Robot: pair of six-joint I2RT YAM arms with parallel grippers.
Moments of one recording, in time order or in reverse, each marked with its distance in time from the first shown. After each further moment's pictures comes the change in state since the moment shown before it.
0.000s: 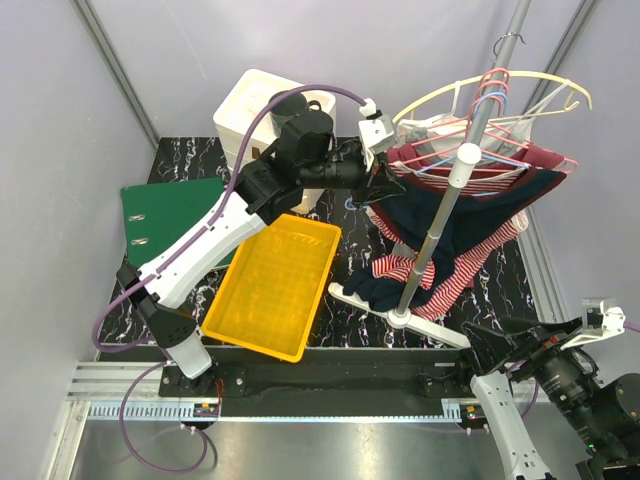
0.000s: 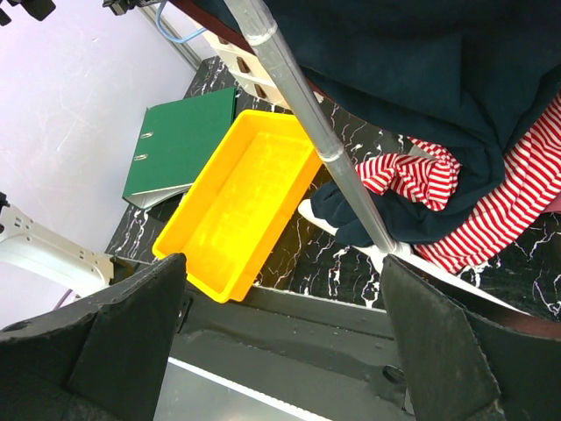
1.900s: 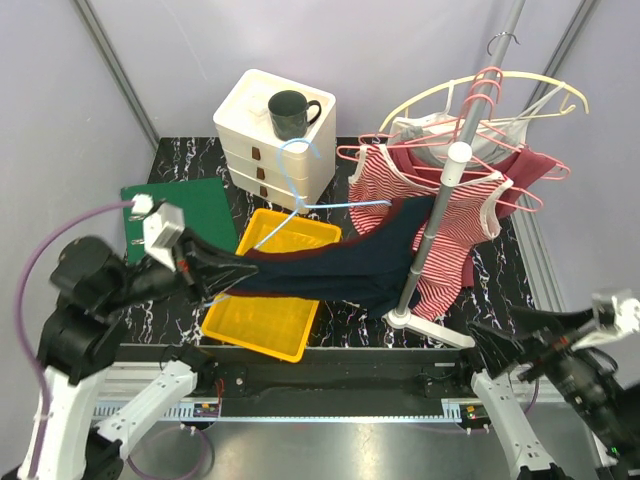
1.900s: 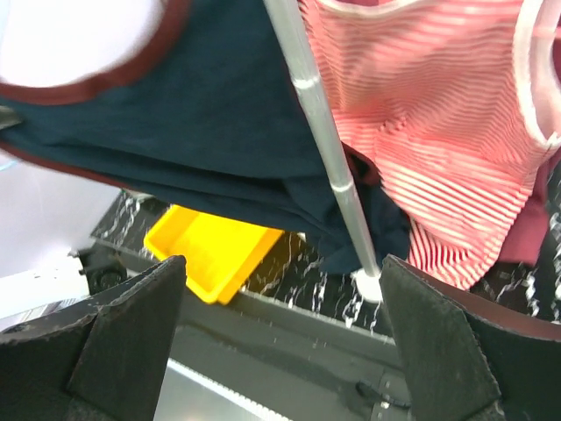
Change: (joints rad) left arm 0.422 -0.987 -0.630 -0.179 0.257 -0.306; right arm 0.001 0.118 0.219 -0.037 -0.050 -0.135
